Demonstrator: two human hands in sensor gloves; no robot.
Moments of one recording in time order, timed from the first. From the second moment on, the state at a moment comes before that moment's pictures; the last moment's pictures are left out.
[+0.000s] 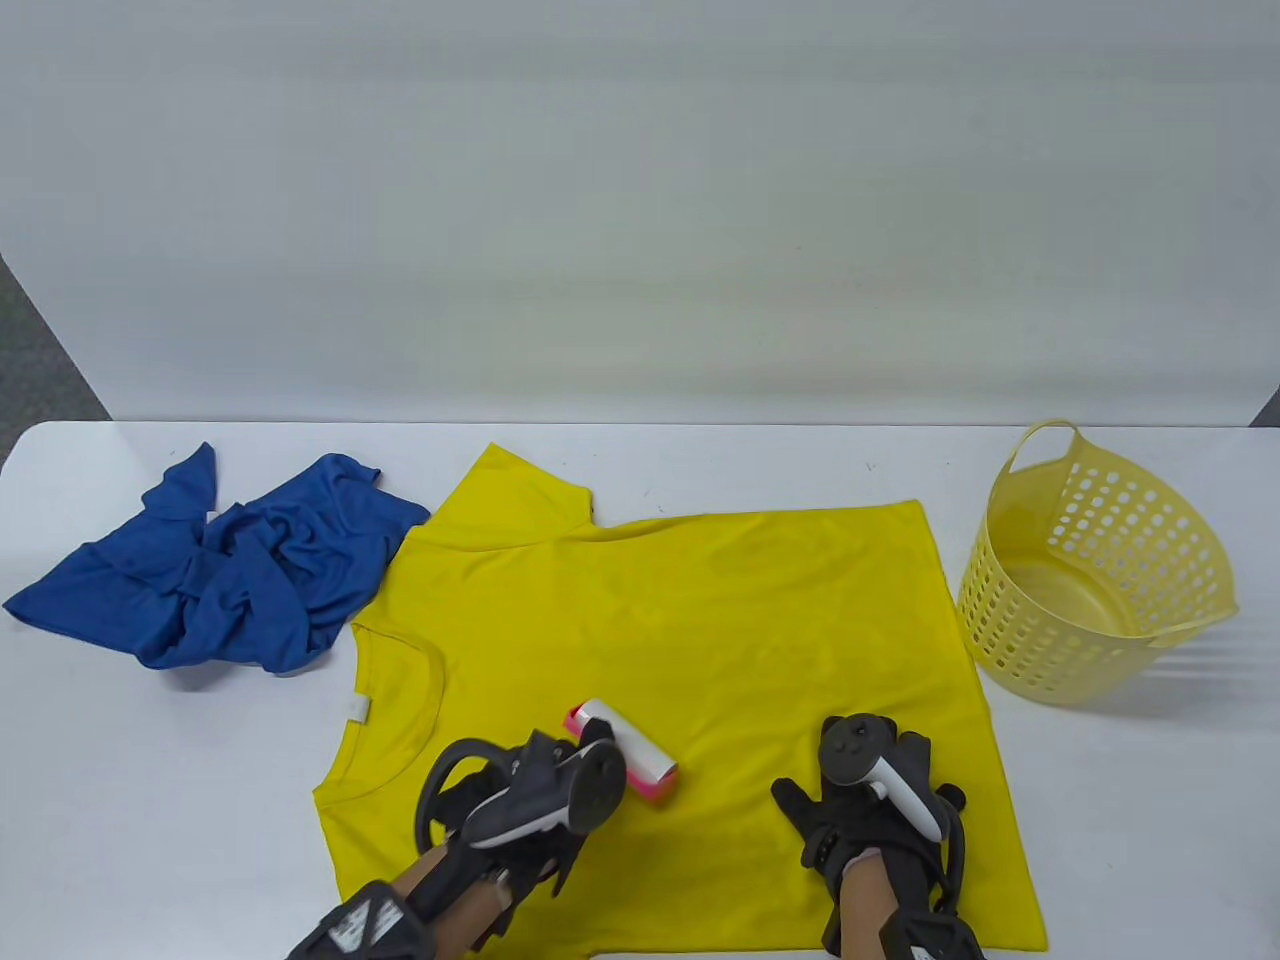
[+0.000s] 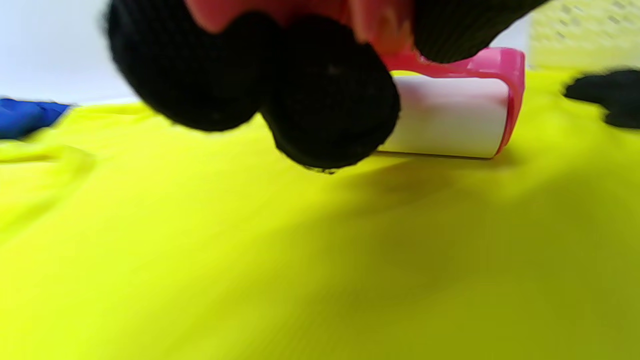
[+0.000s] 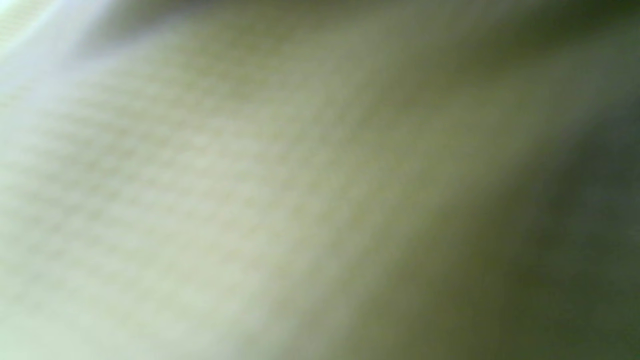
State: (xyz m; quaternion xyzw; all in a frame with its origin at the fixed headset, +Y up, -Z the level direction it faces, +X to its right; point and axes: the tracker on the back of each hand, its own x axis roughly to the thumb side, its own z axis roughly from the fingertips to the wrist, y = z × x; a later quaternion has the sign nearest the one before) left_hand -0.085 -0.726 -0.312 -0.10 -0.14 -0.01 0.99; right_hand 0.194 -0.809 -0.308 -0.09 0.31 0.93 0.18
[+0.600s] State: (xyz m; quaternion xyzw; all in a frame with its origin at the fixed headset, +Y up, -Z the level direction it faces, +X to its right) left_hand -0.084 -0.726 -0.312 -0.11 -0.13 -0.04 0.98; right_hand 0.194 -0.809 -0.309 -0.09 0.32 0.93 0.18
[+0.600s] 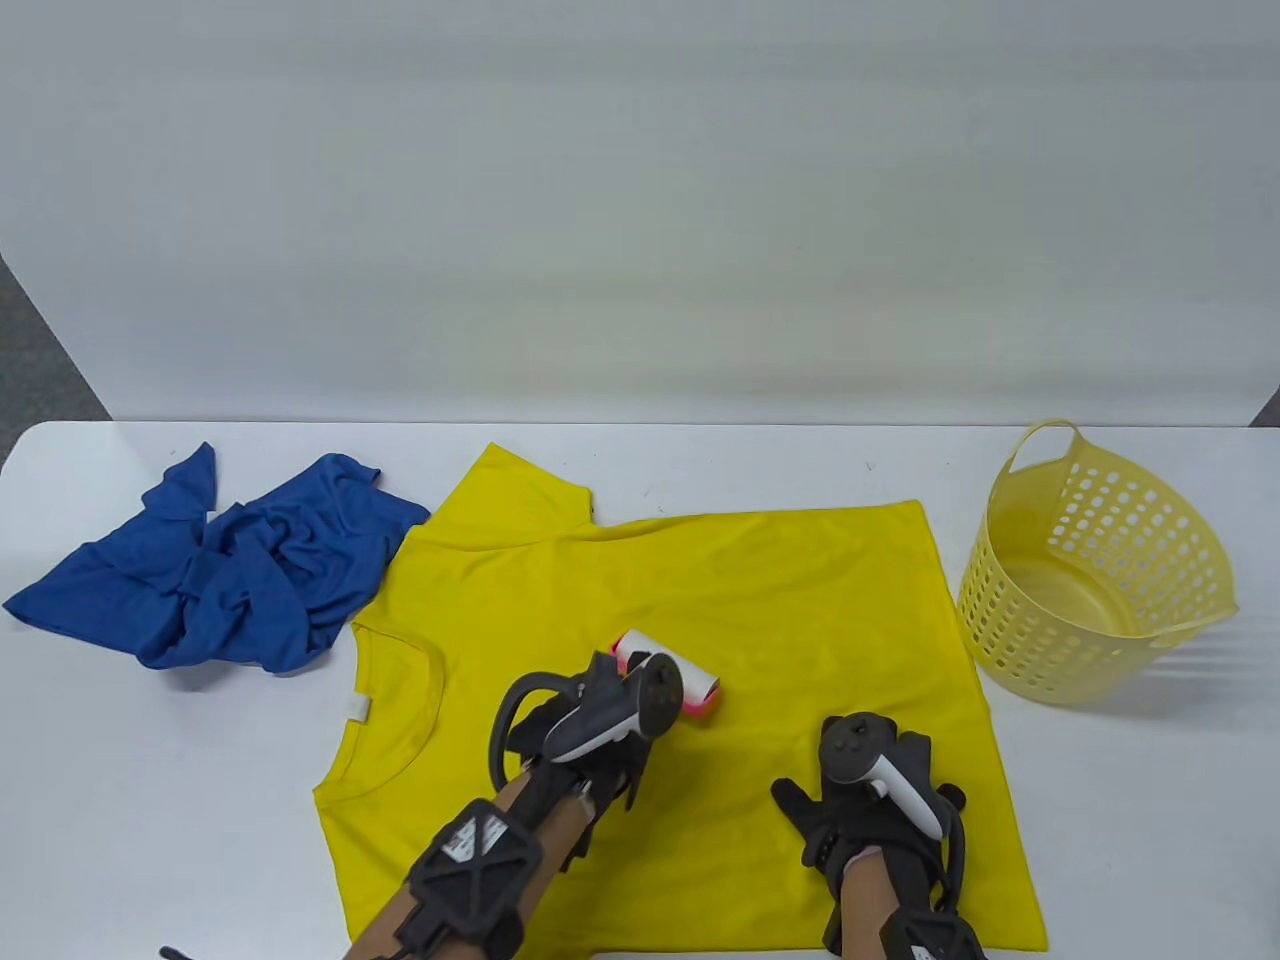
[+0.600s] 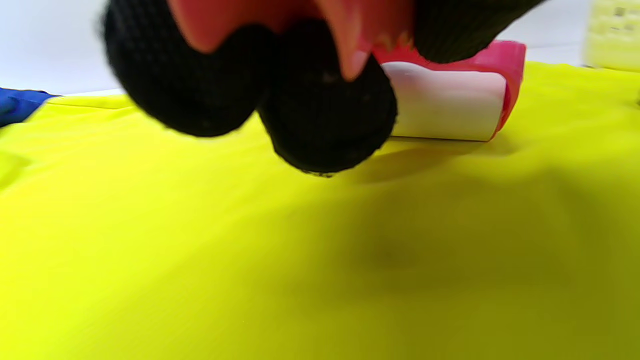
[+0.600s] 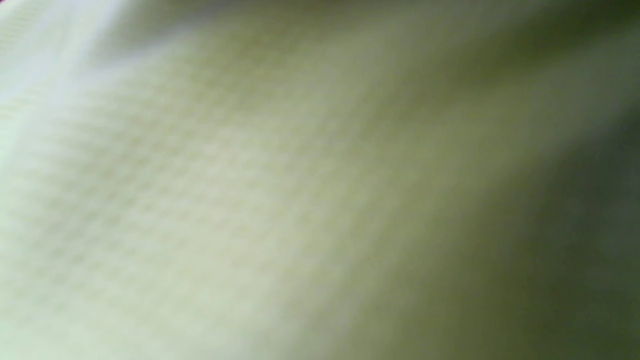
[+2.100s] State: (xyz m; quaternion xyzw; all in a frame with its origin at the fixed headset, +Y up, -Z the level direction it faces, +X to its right) left_hand -0.144 -0.743 -0.232 -0.21 -0.33 0.39 0.83; right_hand 0.051 -0.755 -0.256 0.12 0.23 0.75 0.61
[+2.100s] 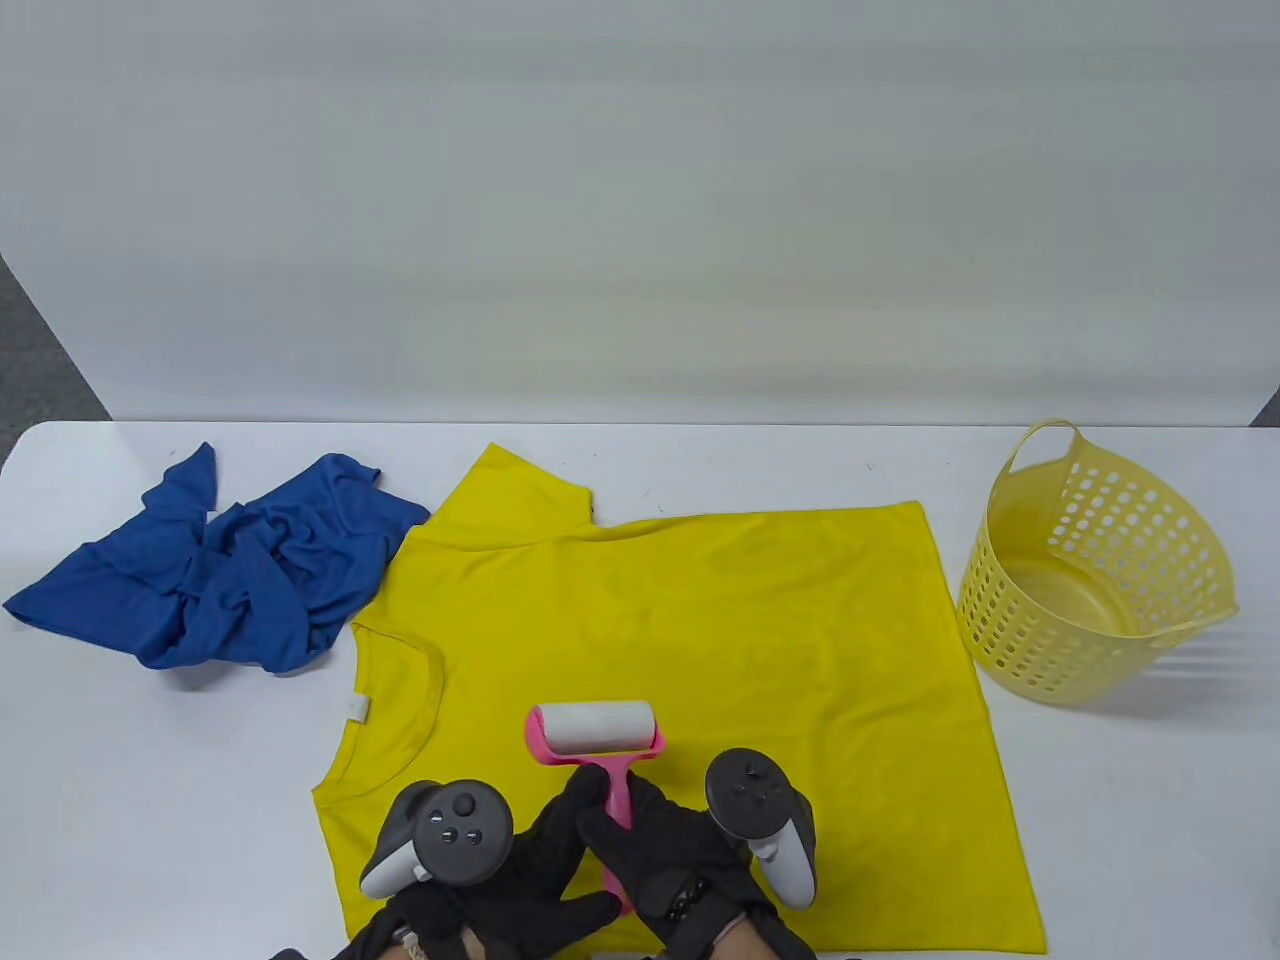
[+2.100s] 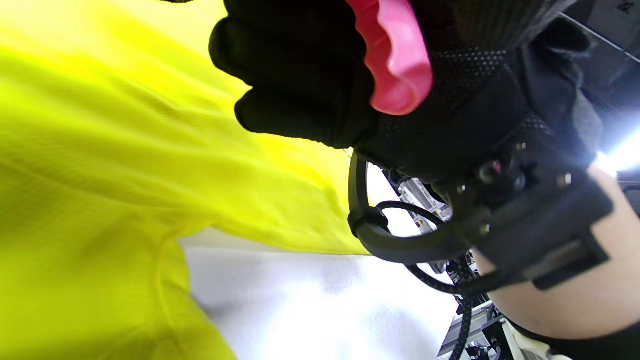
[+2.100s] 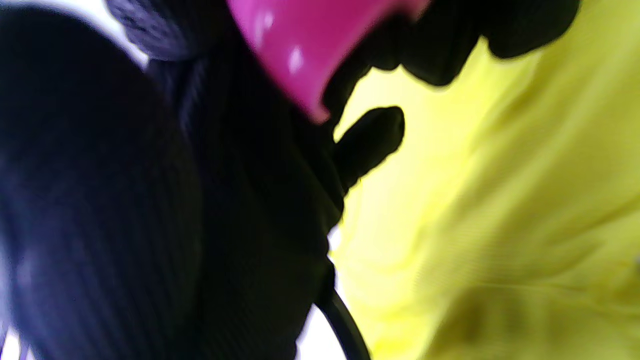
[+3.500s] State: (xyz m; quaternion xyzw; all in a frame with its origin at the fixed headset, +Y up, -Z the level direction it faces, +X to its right) left_hand -0.179 -0.801 -0.271 -0.32 -0.15 0.00 0.94; right_hand 0.208 -0.728 -0.420 -0.24 0.15 0.93 0.25
